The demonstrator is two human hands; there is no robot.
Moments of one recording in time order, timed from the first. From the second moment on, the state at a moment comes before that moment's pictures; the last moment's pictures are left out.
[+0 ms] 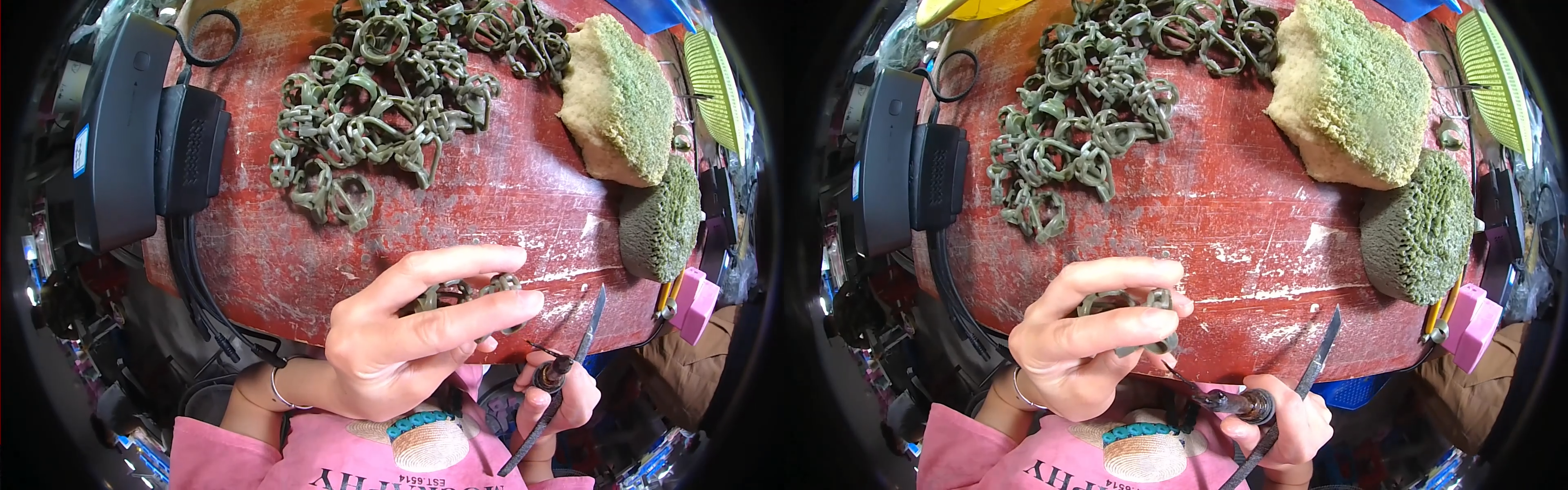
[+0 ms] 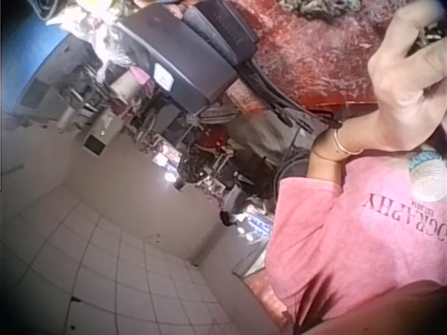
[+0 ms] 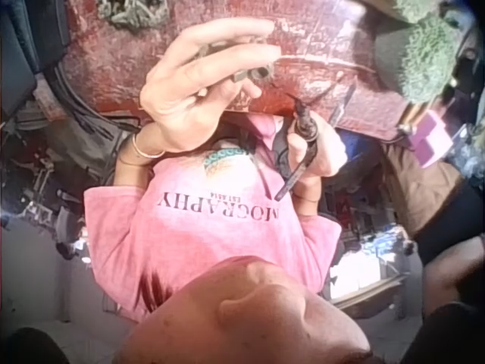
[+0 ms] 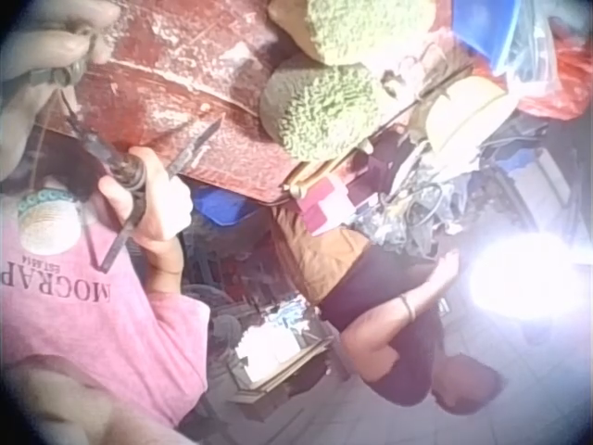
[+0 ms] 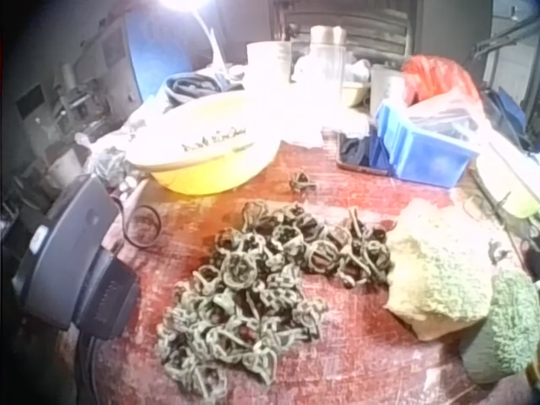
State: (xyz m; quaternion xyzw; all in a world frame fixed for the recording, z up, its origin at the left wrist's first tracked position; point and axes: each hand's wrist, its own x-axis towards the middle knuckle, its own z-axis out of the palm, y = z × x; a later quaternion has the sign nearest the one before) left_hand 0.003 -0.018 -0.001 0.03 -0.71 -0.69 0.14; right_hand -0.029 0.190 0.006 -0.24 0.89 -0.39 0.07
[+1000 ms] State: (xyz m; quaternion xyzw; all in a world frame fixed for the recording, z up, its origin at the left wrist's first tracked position) left_hand -0.002 -0.012 0.005 0.03 -0.73 -0.67 0.16; right_hand -0.028 0.174 0.014 -0.13 0.78 -0.59 0.15
